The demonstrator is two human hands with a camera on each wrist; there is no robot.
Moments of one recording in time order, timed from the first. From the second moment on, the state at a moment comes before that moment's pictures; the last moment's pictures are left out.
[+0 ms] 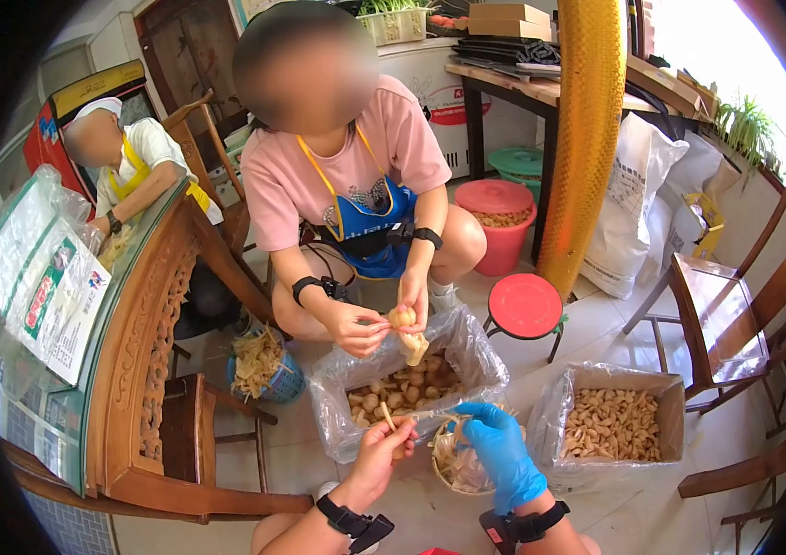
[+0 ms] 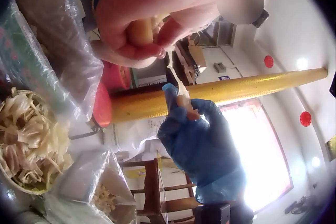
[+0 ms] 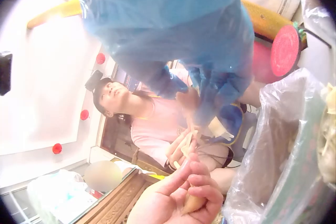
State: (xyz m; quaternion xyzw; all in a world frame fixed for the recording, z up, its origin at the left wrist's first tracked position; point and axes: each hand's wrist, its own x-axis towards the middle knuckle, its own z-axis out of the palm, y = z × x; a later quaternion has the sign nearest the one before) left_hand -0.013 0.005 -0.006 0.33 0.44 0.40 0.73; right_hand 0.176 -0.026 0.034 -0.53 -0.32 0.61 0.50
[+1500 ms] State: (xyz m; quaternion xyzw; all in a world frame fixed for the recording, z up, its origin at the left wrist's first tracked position) left_hand 0.063 -0.022 -0.008 0.48 0.39 0.25 0.75; right_hand 0.382 -0.081 -0.007 -0.71 -0.25 0.05 0.66
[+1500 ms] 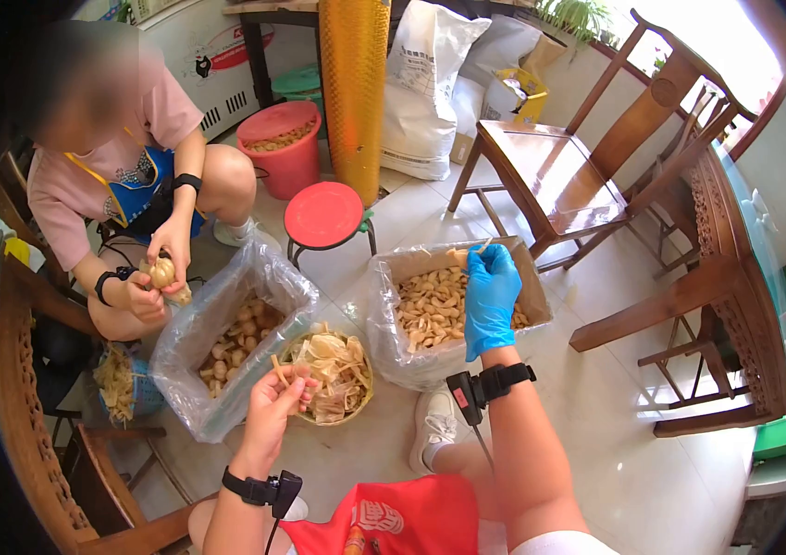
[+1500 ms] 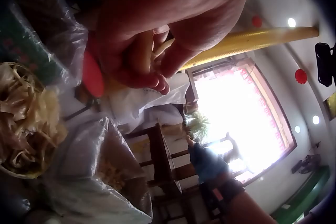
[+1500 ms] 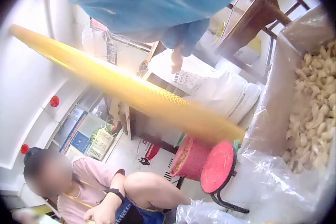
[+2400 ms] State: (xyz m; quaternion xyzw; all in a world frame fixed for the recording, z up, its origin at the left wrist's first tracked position) left_hand 0.049 -0.014 0.011 0.31 0.39 0.43 0.76; right_hand 0.162 -0.043 0.015 -0.57 -0.33 0.42 0.63
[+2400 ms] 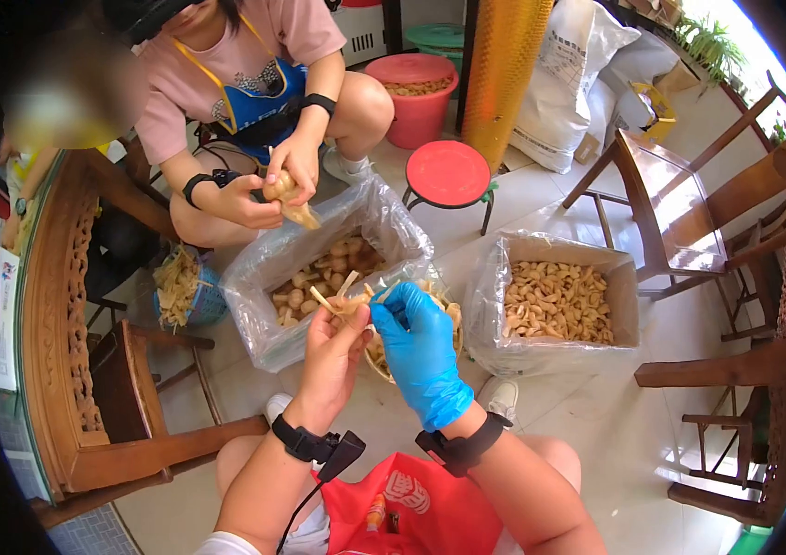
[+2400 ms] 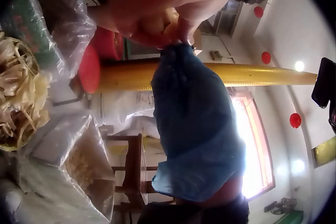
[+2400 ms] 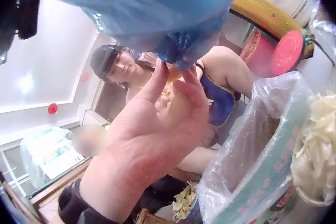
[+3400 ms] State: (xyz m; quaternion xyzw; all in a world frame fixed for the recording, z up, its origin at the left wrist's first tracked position) left_hand 0.008 -0.007 0.013 0.39 0.44 0.46 0.67; right_hand 0.123 -0.032 0.013 -0.60 -0.59 0.27 0.47
